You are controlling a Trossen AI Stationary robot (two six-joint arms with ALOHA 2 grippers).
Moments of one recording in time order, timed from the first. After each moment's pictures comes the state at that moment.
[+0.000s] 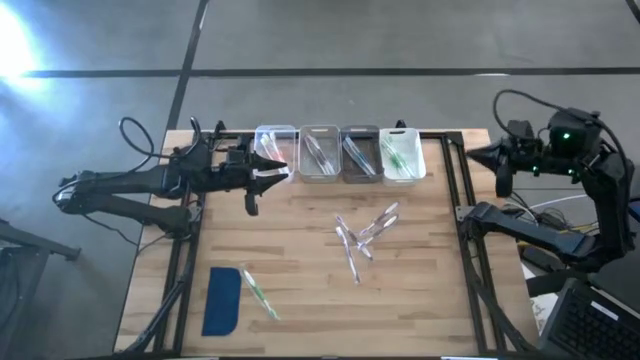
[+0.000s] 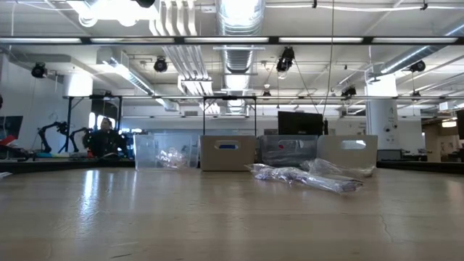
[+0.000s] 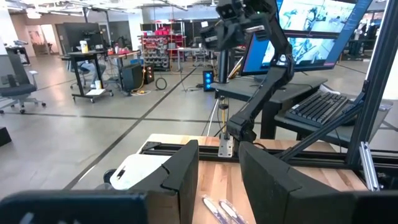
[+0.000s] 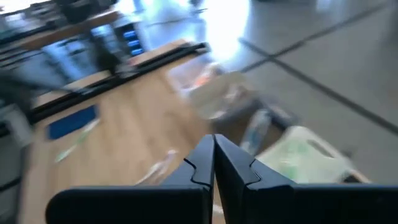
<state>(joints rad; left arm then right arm) 0.06 0.89 0.90 0.05 -0.10 0.03 -0.82 0.67 1.45 -1.25 -0.40 0.02</state>
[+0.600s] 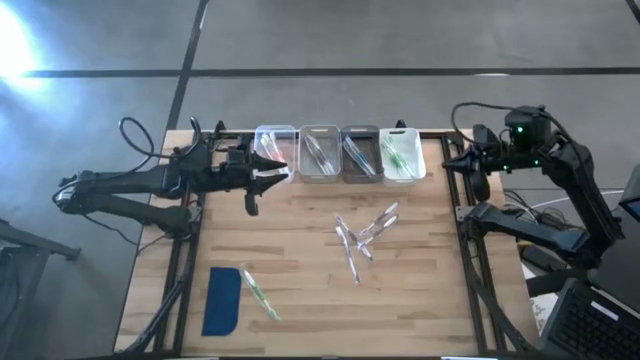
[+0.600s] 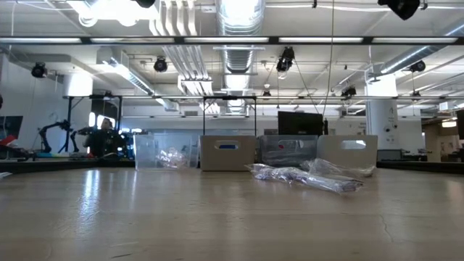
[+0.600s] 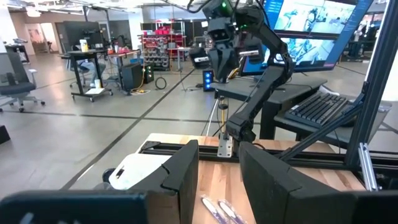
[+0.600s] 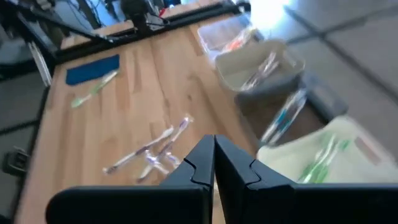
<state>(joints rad) 0.06 0.89 0.90 0.05 -0.10 0.02 -0.82 0.71 1.25 -1.19 -0.55 -0.18</state>
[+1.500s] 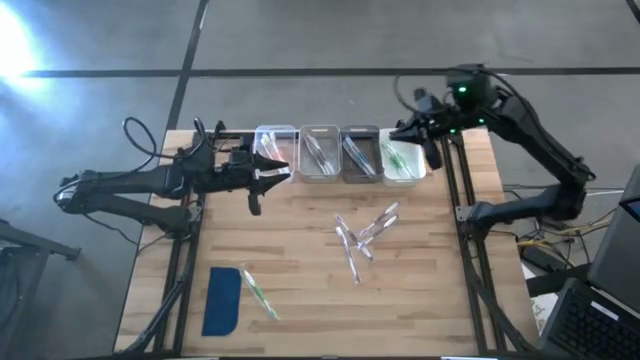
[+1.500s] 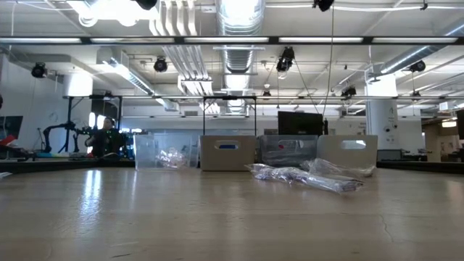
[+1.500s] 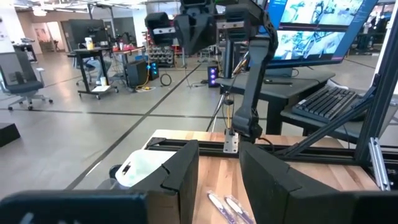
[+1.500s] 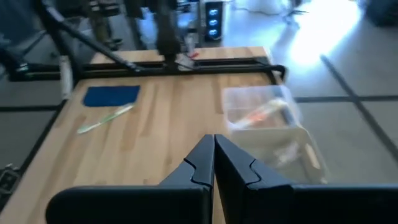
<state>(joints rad) 0.06 0.91 0.90 0.05 -0.12 0.04 -0.61 1.21 1.58 -0.92 -0.57 -0.25</state>
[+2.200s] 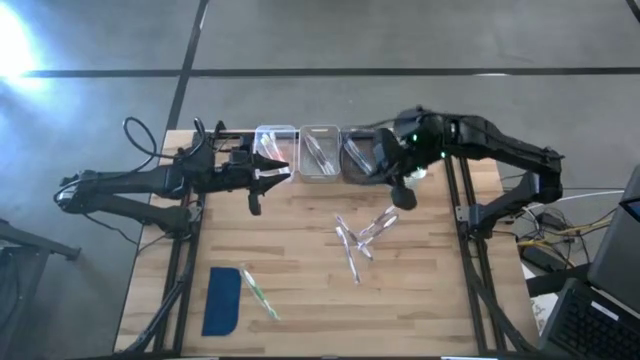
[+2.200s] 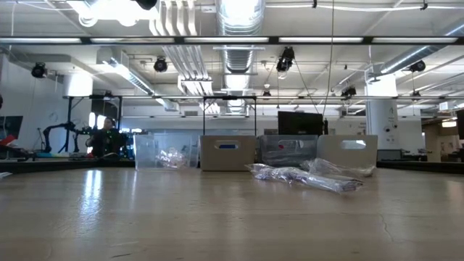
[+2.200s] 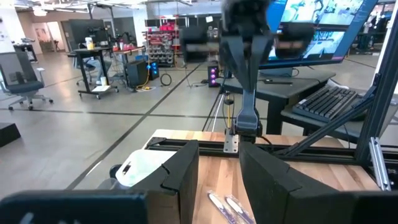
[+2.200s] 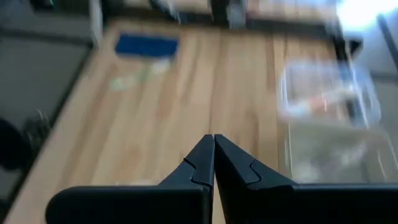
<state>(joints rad) 0.06 0.91 0.90 0.05 -0.12 0.04 -0.16 1.43 1.76 -1.06 -0.26 -0.18</state>
